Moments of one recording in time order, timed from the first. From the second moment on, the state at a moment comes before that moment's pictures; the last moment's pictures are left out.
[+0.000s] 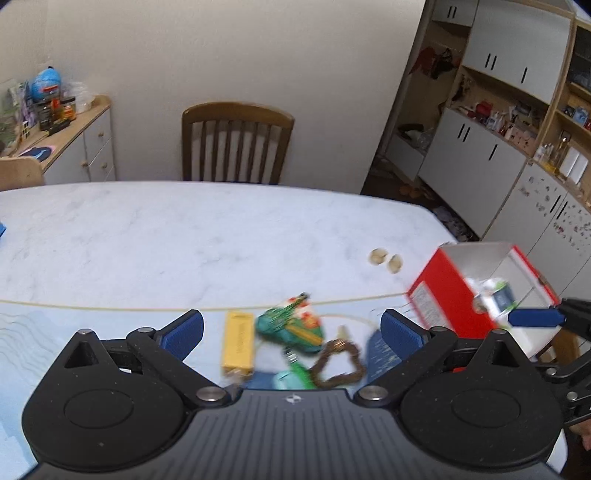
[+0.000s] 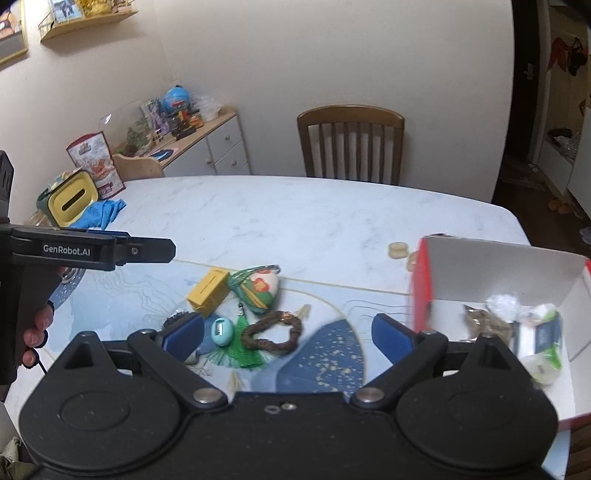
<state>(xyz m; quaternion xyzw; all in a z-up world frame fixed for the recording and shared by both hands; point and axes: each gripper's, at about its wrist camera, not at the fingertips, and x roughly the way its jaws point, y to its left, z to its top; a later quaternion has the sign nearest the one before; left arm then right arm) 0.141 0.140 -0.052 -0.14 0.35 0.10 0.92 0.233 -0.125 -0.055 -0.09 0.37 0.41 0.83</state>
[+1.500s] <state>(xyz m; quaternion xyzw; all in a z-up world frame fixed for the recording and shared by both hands) 0.146 0.179 -0.185 -0.13 0.40 0.11 0.90 0.295 -0.010 -0.188 -0.18 0.47 0.32 0.80</state>
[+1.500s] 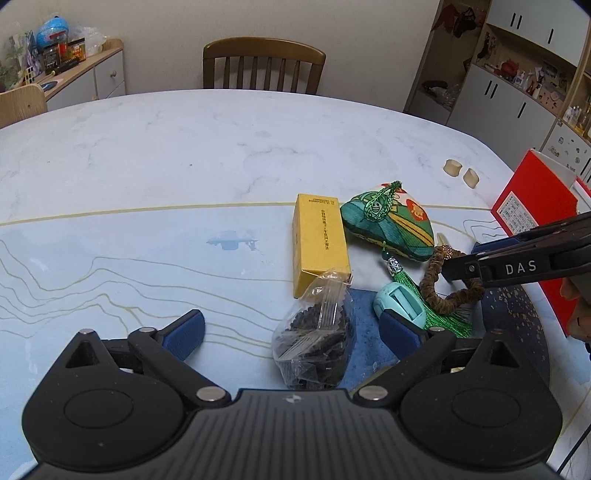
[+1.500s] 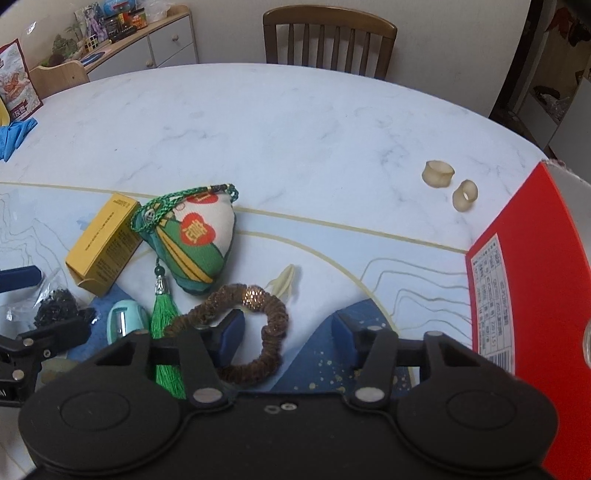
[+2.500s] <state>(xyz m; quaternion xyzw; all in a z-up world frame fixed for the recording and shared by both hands) 0.139 0.181 -0.159 -0.14 0.43 0.12 0.88 0.270 -0.029 -0.147 -0.14 0.43 0.34 0.82</state>
